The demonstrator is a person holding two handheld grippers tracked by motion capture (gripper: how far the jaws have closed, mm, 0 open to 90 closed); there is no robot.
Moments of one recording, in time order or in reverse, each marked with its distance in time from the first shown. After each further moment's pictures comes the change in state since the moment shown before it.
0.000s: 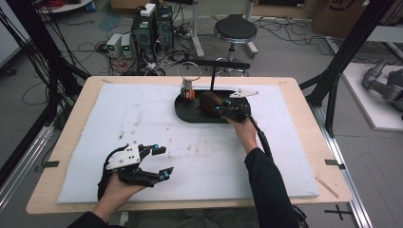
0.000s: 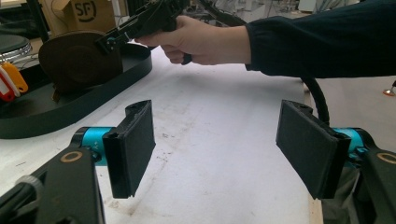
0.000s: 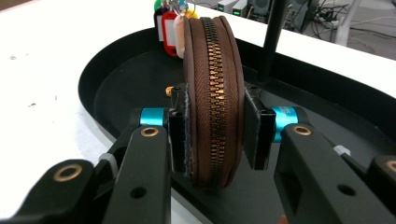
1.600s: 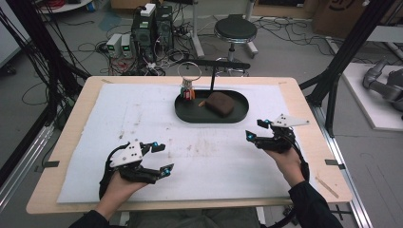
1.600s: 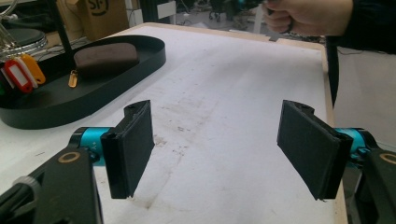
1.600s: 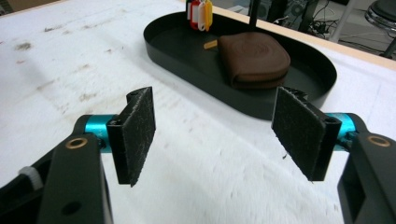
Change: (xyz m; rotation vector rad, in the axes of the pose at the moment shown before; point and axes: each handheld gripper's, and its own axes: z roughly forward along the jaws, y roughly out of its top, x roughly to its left) left arm 0.007 -0.003 0.004 0.029 0.067 0.006; right arm 0.010 -0.058 -0.160 -0.047 0.017 -0.046
